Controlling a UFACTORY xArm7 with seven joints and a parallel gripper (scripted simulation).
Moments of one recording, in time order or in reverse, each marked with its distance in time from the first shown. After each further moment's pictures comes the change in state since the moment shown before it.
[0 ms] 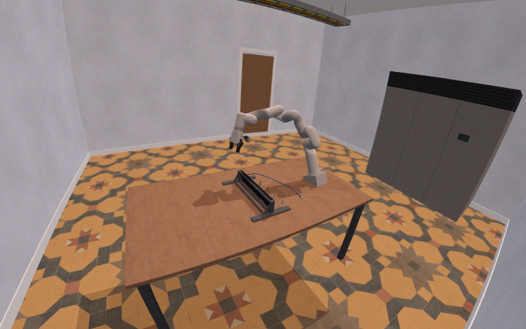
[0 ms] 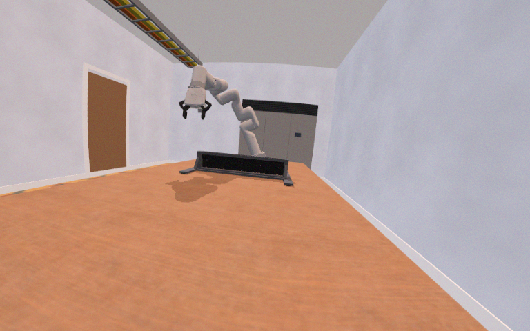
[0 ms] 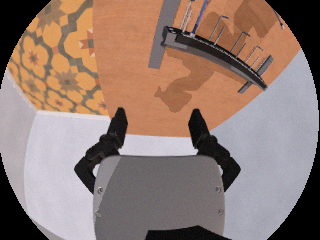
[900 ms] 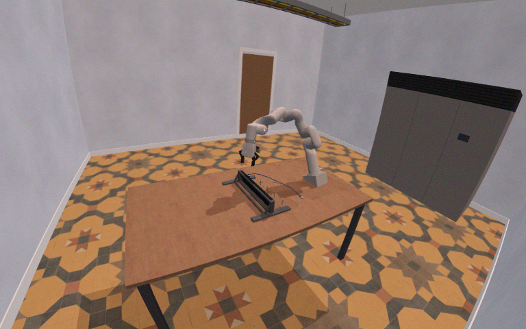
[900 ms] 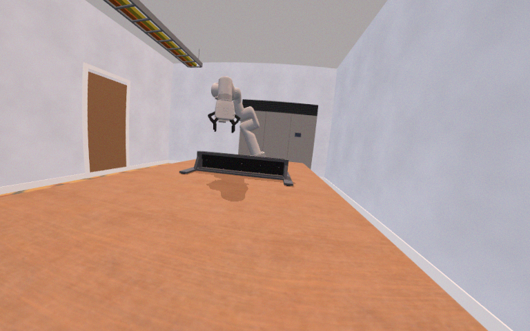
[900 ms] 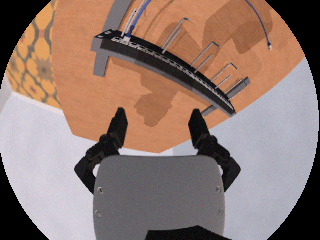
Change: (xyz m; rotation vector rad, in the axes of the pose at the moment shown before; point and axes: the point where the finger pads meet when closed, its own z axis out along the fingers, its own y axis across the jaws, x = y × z) arm 0.025 0.158 0.056 -0.061 0.088 -0.306
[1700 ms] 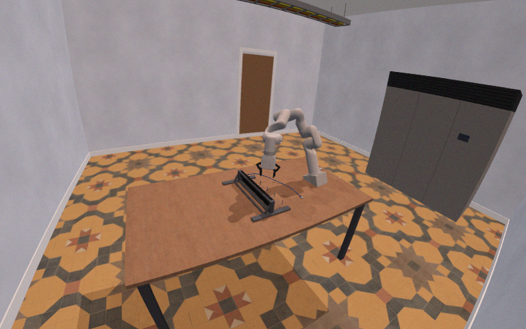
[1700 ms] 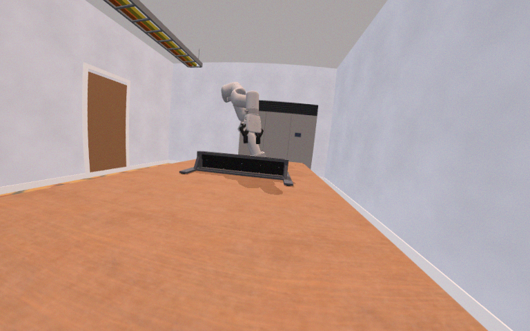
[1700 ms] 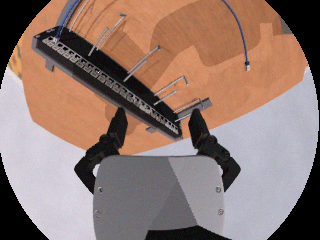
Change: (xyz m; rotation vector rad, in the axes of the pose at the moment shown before) arm 0.021 0.163 0.050 -0.039 0.075 -0.346
